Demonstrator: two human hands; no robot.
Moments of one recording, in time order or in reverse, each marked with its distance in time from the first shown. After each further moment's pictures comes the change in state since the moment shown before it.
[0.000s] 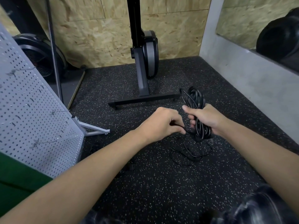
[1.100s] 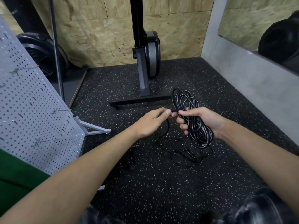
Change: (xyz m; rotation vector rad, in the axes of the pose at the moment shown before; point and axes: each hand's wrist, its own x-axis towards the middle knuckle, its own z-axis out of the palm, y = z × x) left_hand -0.012 -0.040 -0.007 -0.274 -0.075 -0.416; right_hand -0.017 -0.015 0.010 0.302 -0.579 0.163
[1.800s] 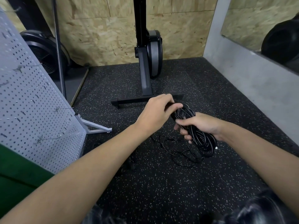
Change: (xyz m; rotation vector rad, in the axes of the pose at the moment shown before) left_hand 0.005 0.031 -0.002 0.261 0.446 0.378; right_hand 0.005 0.007 0.006 -0.357 0.126 0.098
